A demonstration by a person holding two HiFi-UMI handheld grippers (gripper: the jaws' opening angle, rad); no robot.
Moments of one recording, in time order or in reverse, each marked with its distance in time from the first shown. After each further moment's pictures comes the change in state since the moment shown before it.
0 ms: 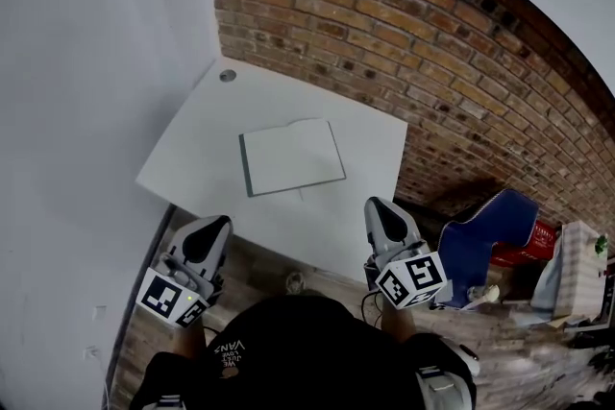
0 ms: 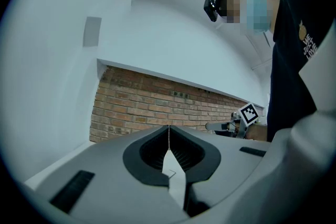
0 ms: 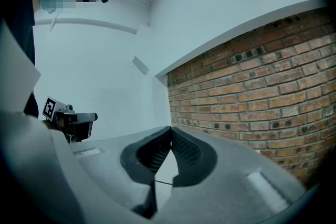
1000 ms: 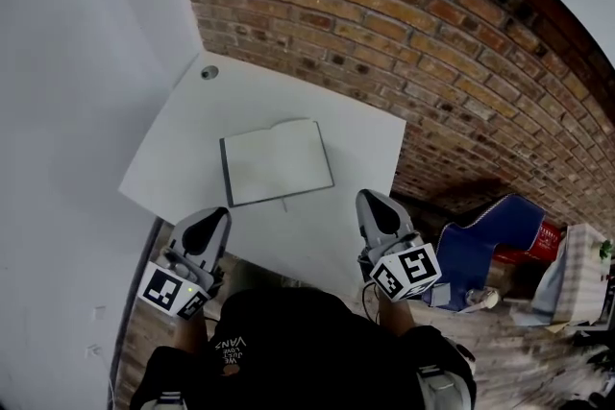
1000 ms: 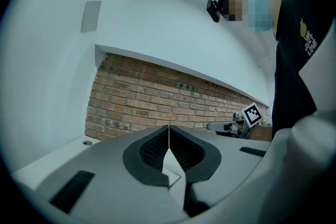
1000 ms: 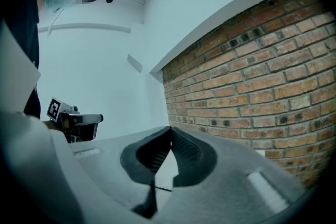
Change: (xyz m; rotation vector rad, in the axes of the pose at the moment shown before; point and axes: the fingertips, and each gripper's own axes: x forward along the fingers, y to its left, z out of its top) left arm 0.102 0.019 -0.034 -0.036 0.058 0.036; right arm 0.055 -0.082 -0.022 0.039 0.023 0.053
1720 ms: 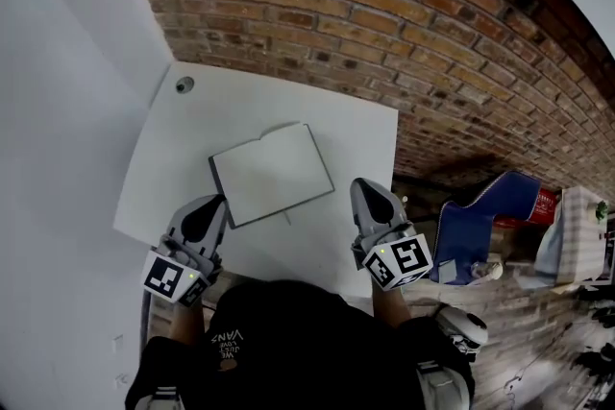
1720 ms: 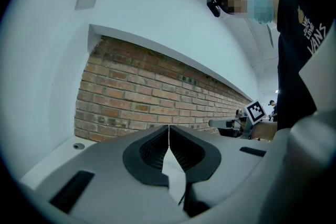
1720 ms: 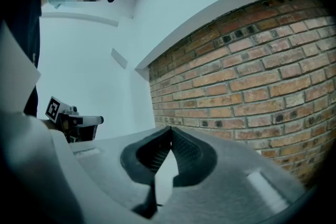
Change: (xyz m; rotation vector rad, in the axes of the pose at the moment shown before) left arm 0.072 0.075 -0.007 -0.043 0.089 -0.122; right arm 0.066 -0.023 -0.006 0.024 -0.017 -0.157
